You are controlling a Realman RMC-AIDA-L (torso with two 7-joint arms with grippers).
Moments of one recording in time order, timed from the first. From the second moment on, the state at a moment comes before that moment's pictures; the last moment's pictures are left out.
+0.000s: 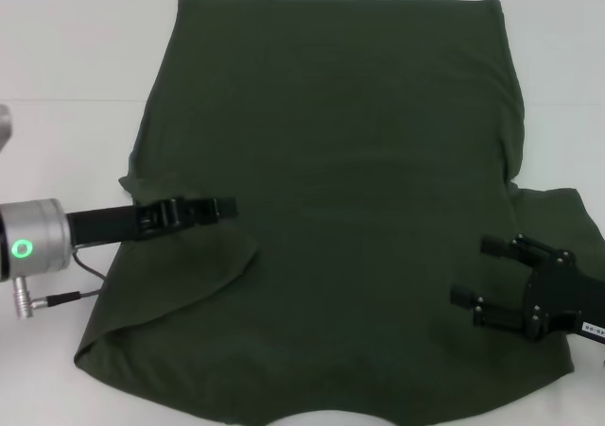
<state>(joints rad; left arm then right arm) -0.54 -2.11 0.63 0.73 2.07 1.40 -2.17 0.40 2.09 -0.56 -0.49 -1.92 -1.50 1.00</state>
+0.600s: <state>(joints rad) -0.50 -2.06 0.64 0.64 2.02 1.57 -1.89 0.41 2.09 -0.56 -0.56 -1.93 -1.52 1.26</state>
